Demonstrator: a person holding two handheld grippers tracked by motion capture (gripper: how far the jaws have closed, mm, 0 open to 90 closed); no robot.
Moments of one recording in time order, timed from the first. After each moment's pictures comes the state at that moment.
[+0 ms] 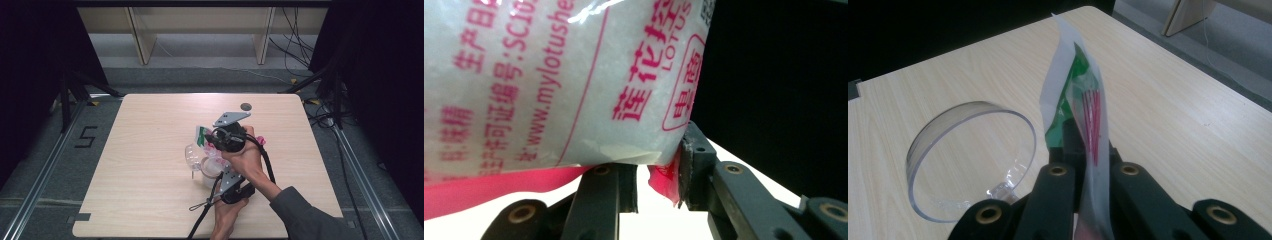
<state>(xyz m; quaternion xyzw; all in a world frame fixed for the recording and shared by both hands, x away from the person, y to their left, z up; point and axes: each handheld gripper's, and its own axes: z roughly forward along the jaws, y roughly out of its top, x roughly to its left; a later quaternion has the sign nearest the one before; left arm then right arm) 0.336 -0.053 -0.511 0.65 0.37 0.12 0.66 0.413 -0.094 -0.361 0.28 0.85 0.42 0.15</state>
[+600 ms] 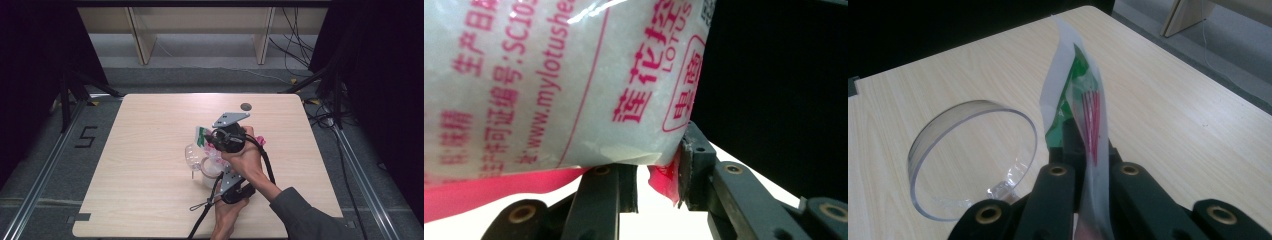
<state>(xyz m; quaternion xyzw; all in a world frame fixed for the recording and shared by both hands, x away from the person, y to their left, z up) 0.336 -0.054 -0.511 0.65 0.37 0.12 0.66 0.411 -0.092 -0.362 0.28 0.85 0.42 0.16</state>
